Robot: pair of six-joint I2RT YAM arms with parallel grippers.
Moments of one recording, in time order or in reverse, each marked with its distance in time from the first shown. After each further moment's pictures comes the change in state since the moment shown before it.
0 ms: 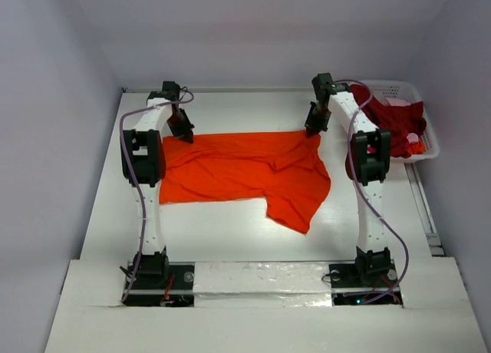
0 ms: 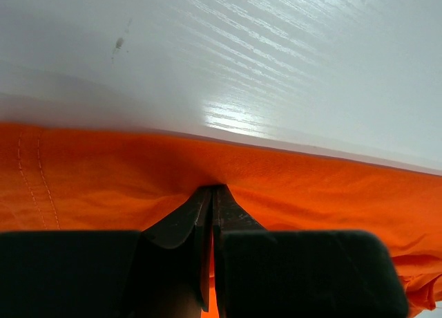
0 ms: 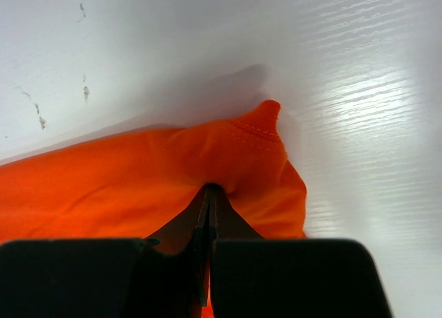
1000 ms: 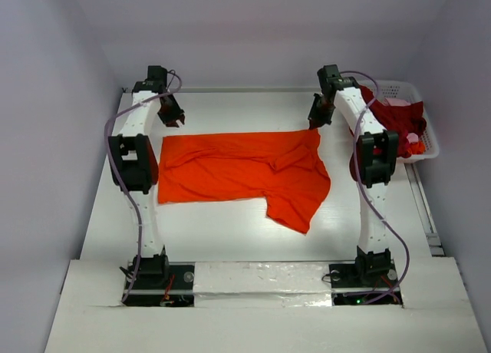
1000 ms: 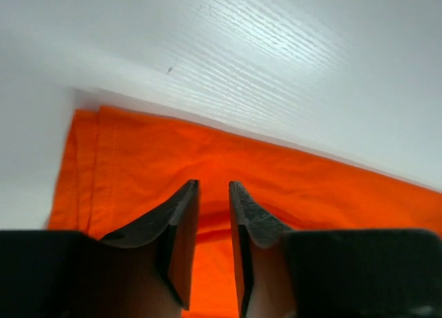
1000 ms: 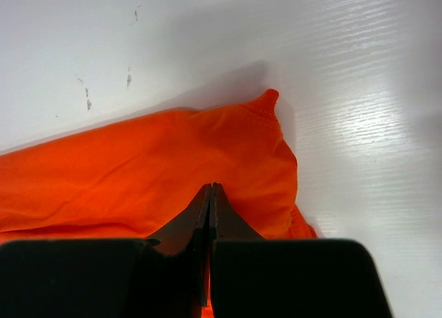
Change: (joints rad) left arm 0.026 -0.135 0.004 0.027 -0.065 -0.009; right arm -0.014 -0.071 0.009 -0.005 -0.037 -0.029
